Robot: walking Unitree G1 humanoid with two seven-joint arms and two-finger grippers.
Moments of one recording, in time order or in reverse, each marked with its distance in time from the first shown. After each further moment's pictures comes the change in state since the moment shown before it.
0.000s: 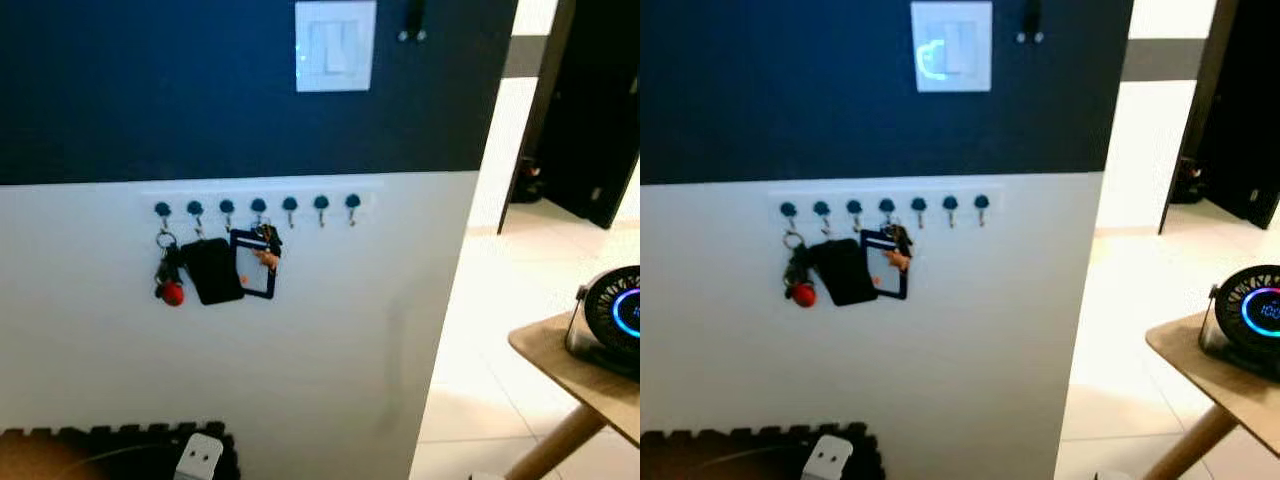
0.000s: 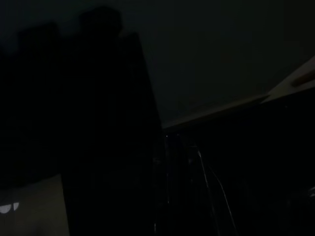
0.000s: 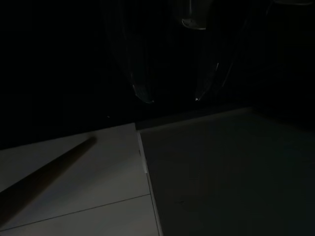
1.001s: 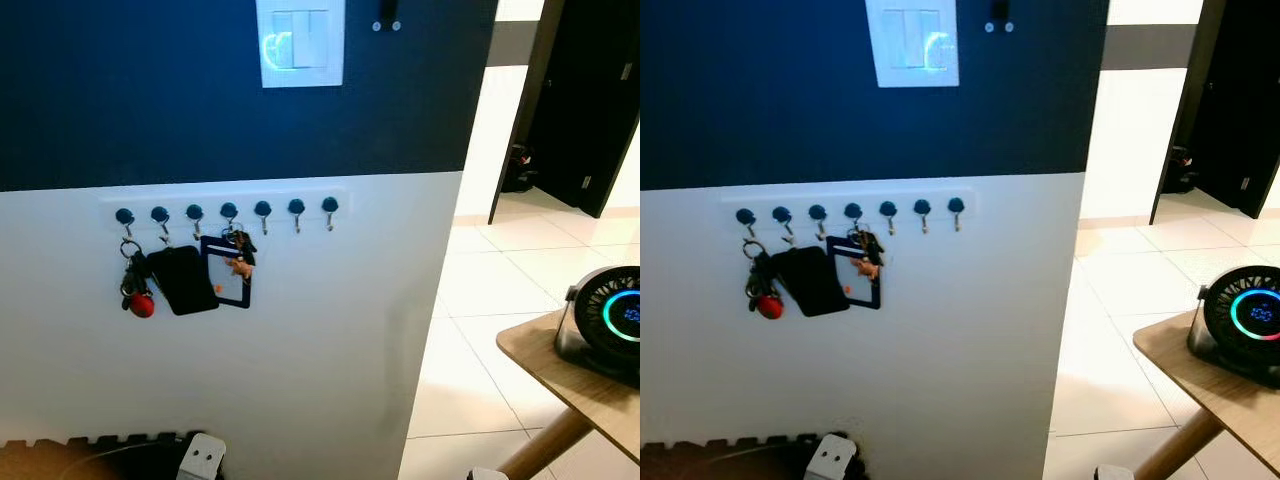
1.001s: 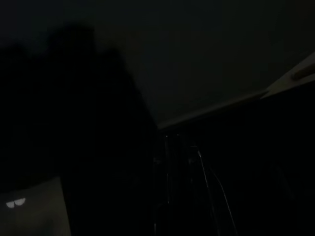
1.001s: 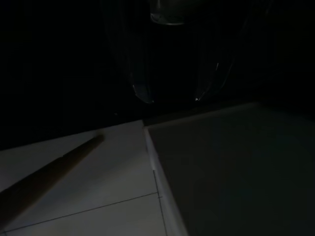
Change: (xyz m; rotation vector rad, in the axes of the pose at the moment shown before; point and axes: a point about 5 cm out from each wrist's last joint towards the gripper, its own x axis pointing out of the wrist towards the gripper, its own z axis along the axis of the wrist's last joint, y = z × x) left arm 0.001 0.000 0.000 0.020 0.016 0.012; right arm 0.002 0.001 0.005 0.003 -0.009 0.003
